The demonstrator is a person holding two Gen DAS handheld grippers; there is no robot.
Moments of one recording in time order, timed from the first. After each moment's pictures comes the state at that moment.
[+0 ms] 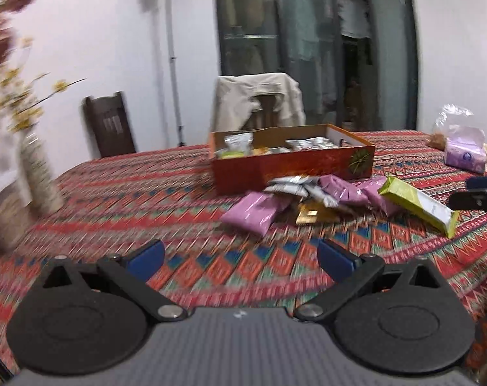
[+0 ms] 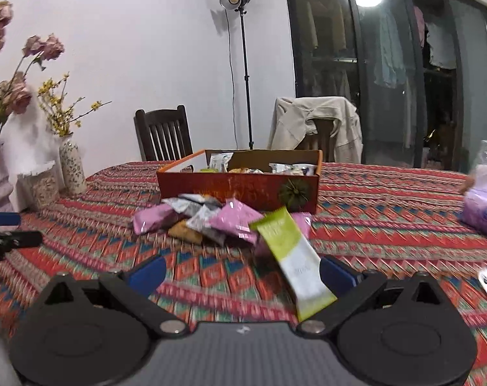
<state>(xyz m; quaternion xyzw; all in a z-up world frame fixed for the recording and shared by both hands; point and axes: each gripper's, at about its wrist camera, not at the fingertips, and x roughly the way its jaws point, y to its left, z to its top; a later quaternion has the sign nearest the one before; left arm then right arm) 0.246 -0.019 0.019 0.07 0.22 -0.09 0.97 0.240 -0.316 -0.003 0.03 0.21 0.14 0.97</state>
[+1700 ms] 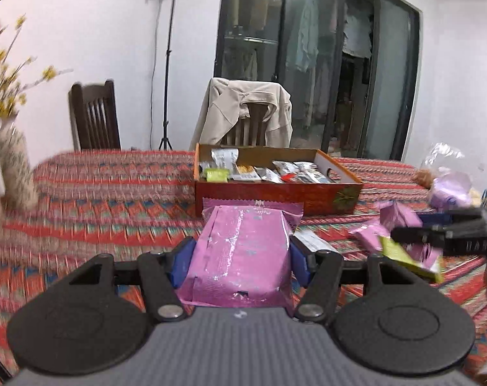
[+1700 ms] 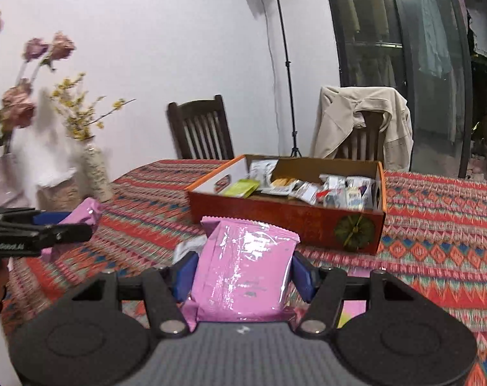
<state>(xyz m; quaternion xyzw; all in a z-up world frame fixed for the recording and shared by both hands) 0.254 -0.014 0.052 -0.02 0.23 -0.11 0.97 0.315 -0.279 0.031 0.03 0.24 0.23 0.94</state>
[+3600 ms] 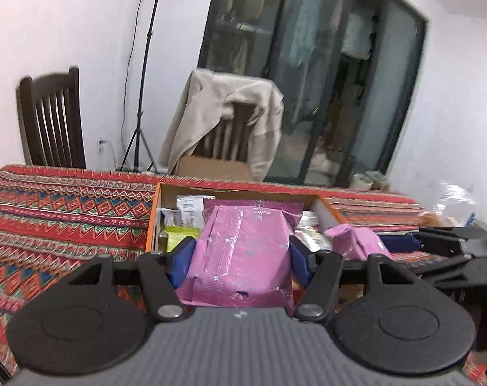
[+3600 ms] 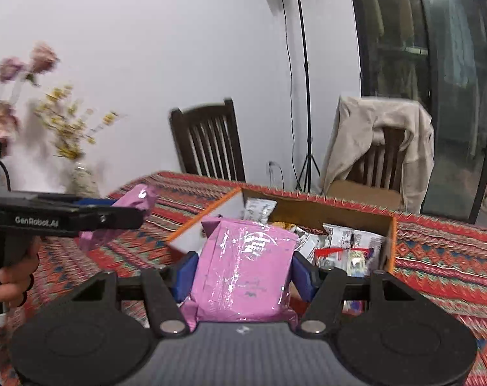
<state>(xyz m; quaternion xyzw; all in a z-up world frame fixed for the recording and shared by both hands) 0.489 -0.054 0.090 -0.05 0.27 -0.15 0.95 0.464 -0.272 0.088 0.00 0.26 0.26 0.93</state>
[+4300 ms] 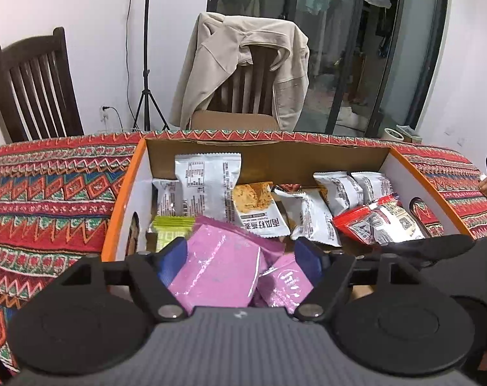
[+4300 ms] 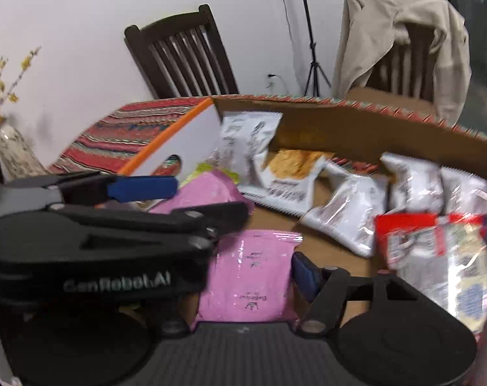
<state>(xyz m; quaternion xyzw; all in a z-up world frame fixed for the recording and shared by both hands) 0.612 -0.079 0.003 0.00 0.33 -0.12 0.94 0.637 -0.186 -0.034 0.03 0.41 0.27 0.87</state>
